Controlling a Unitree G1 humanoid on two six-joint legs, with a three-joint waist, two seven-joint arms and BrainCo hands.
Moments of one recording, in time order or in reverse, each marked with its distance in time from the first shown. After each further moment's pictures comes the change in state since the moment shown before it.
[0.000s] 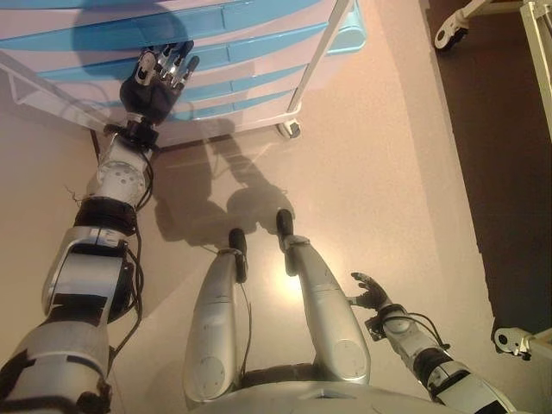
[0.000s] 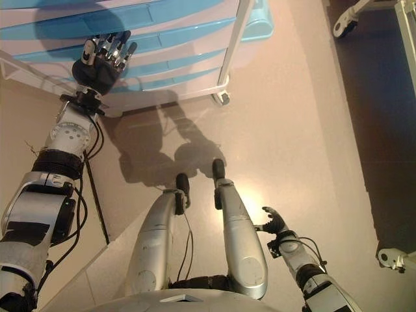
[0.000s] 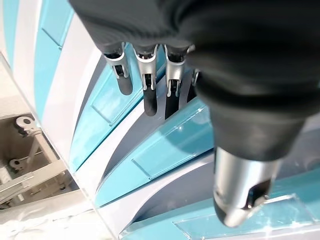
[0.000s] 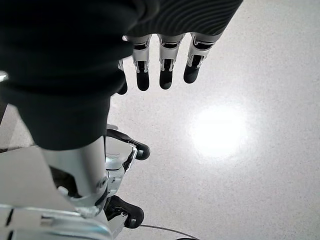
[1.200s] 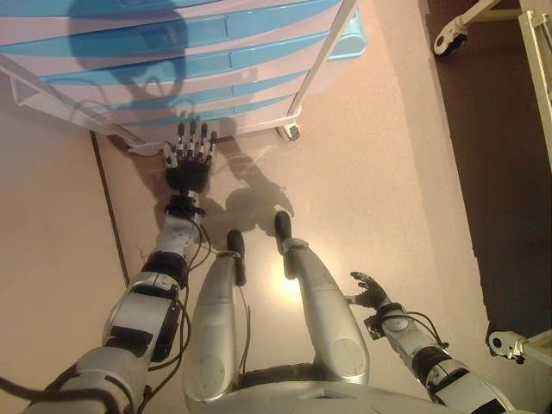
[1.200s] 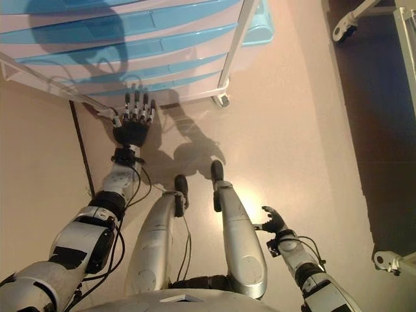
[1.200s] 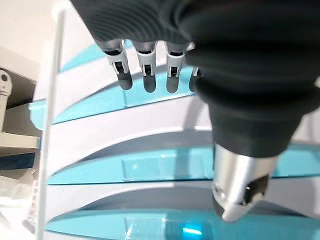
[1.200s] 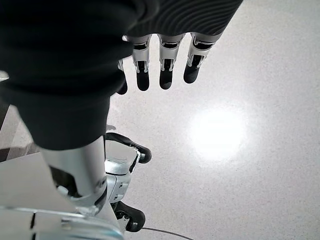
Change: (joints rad) left arm 0.228 -0.288 0.040 0.144 -0.405 -0.114 -0.153; right arm -0.007 0.015 -0.002 0.005 0.001 0.008 0.000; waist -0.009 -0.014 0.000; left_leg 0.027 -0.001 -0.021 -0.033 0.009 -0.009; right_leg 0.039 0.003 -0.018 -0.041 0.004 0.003
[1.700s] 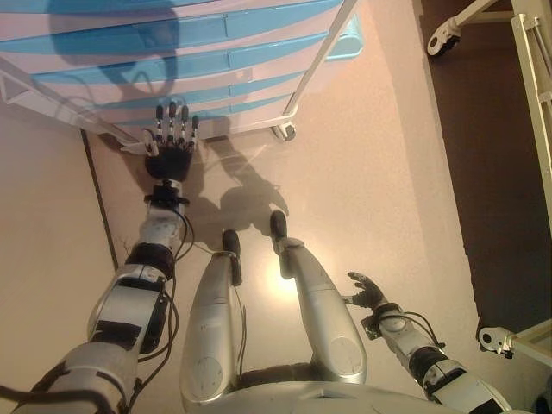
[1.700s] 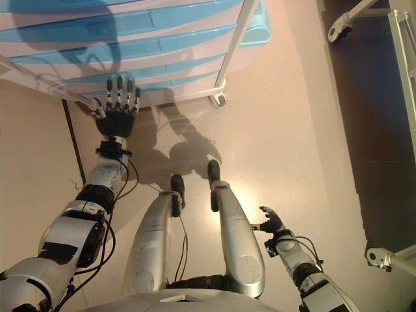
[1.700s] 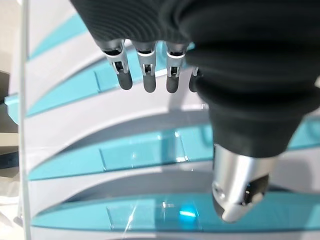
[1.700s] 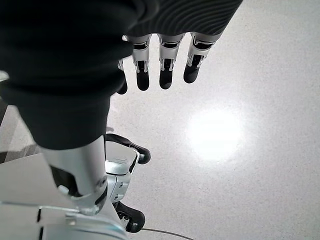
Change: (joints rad) left arm -0.054 0.074 0.003 -0.001 0.013 -0.023 -0.017; right arm 0.000 0.008 0.000 0.001 0.000 -0.001 0.007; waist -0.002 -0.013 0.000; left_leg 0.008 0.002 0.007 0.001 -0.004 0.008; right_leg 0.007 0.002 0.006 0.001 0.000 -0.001
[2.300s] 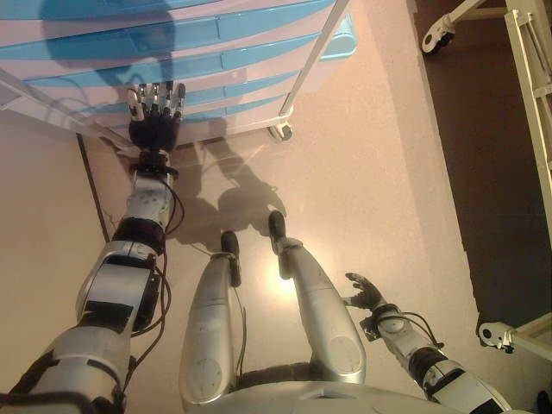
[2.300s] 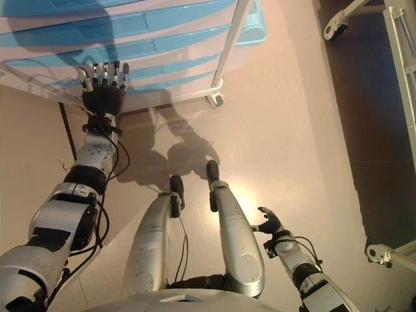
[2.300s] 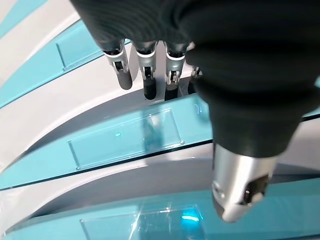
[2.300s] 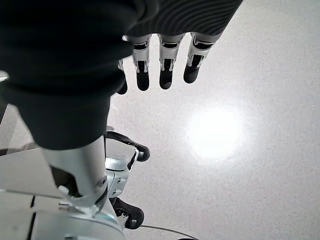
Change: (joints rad) left arm -0.114 0.060 -0.015 0.004 0.022 -0.021 0.164; right arm 0.000 -0.002 0.035 0.001 0.000 -0.010 -0.008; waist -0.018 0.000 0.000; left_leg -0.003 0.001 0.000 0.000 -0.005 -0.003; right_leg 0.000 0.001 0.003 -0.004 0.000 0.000
